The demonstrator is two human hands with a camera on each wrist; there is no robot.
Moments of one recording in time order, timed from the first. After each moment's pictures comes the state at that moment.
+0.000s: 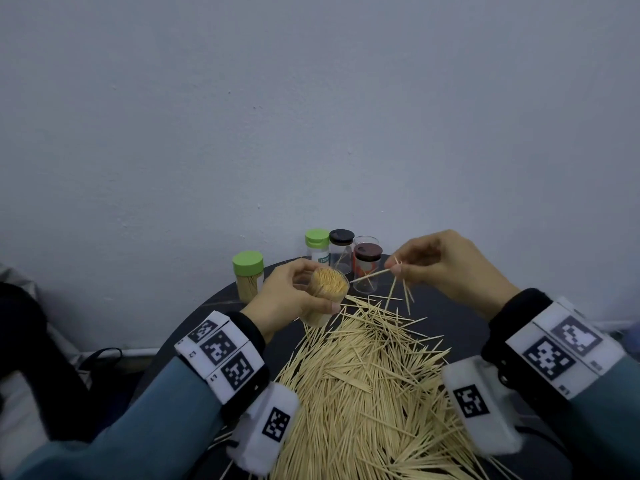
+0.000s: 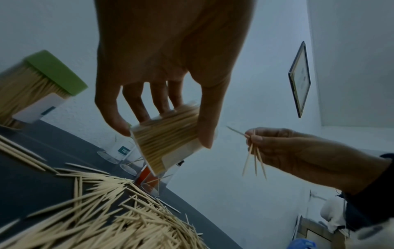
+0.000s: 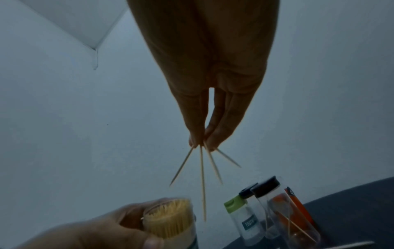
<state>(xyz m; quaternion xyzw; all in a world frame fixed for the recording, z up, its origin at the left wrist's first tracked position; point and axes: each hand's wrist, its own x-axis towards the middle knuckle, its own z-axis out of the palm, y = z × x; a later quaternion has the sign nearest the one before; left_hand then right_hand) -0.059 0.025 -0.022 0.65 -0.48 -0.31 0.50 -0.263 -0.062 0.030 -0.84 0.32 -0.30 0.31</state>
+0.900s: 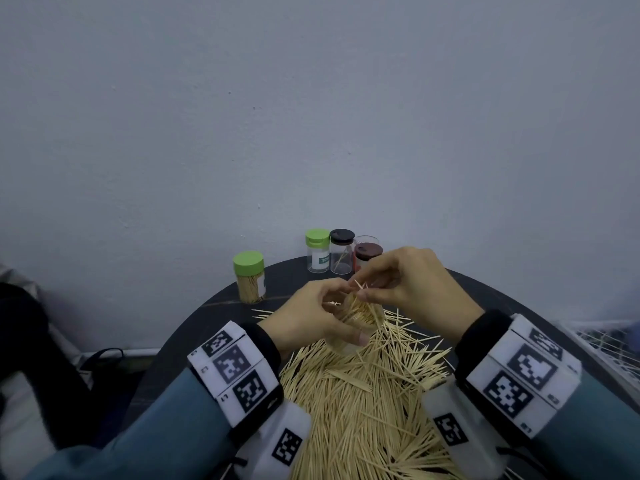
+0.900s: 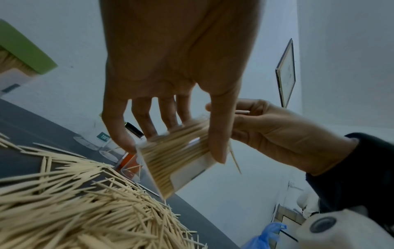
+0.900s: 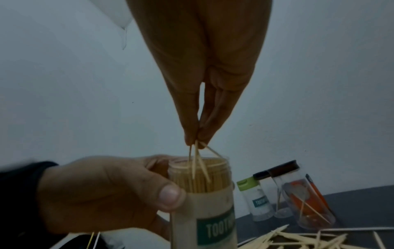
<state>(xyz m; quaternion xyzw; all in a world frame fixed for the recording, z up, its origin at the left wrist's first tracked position) -0.087 0.032 -0.022 0.61 -0.58 -0.36 0.41 -0.238 -0.034 0.020 -0.90 0.28 -0.27 0.21</state>
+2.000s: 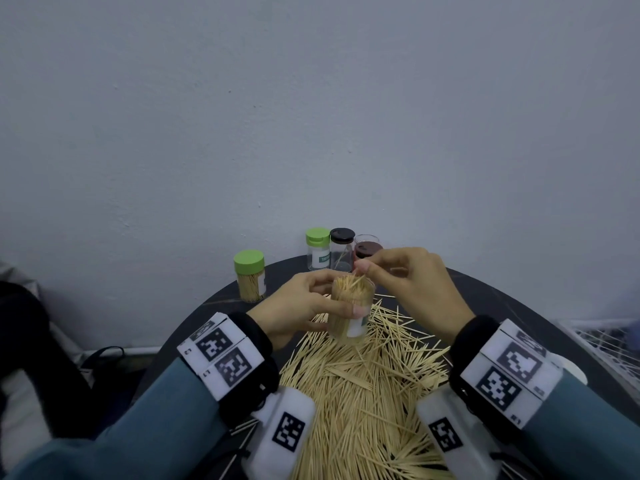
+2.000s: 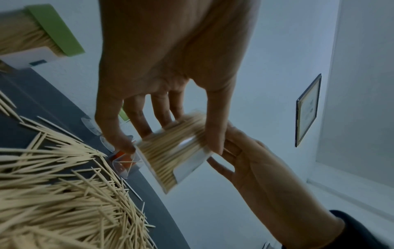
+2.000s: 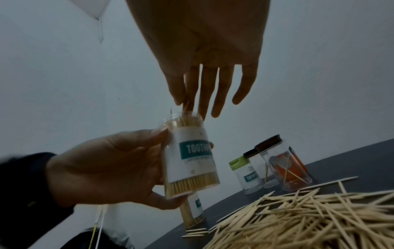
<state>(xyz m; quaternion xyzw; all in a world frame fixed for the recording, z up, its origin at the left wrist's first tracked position) -0.081 0.035 -0.012 0.59 -0.47 -0.46 0.46 -0.235 -0.042 0.002 -0.83 0.28 -0.39 0.29</state>
